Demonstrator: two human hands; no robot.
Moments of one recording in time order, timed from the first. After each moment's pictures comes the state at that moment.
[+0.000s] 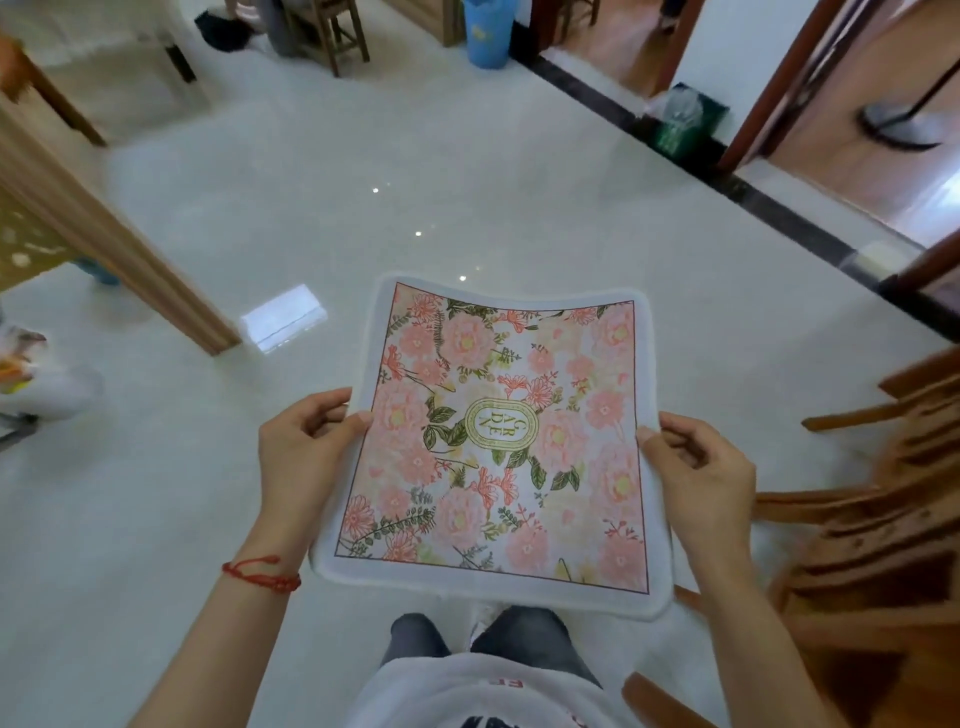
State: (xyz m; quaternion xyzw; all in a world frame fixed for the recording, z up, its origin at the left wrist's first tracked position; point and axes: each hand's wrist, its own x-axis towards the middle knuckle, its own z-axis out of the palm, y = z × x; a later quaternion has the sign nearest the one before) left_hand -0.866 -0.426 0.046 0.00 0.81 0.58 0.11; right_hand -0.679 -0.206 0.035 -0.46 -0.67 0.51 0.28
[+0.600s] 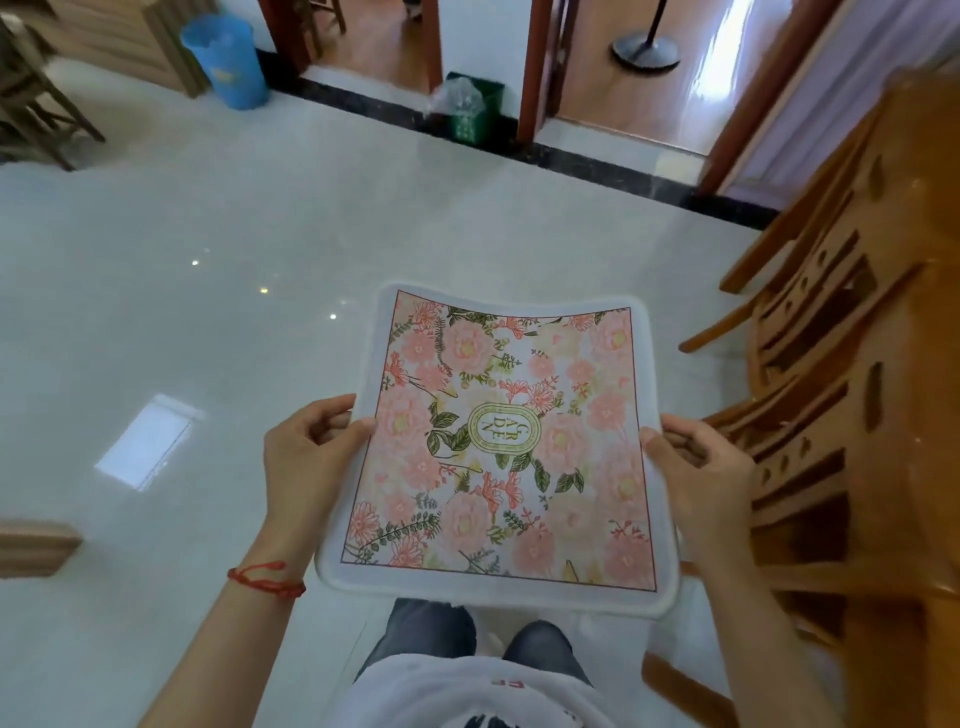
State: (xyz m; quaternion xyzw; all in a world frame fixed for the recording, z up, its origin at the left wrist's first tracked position) left_hand -0.944 -0.193 0.037 0.20 0.79 0.52 0.25; right_hand -0.672 -0.077 0.021 -0.62 -0.59 0.38 0.36
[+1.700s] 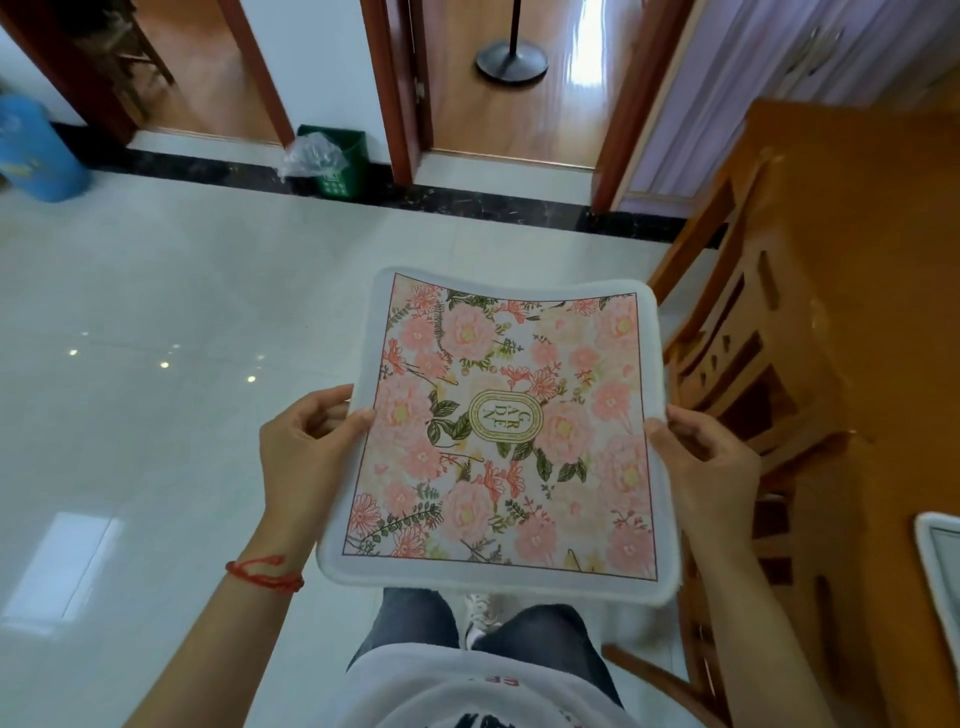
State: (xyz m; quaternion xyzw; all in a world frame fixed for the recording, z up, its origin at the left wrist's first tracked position) left_hand -0.944 0.186 0.044 0.32 0.74 0.50 0.31; right_hand -0.653 0.231 0.035 -0.68 -0.49 0.35 0.42
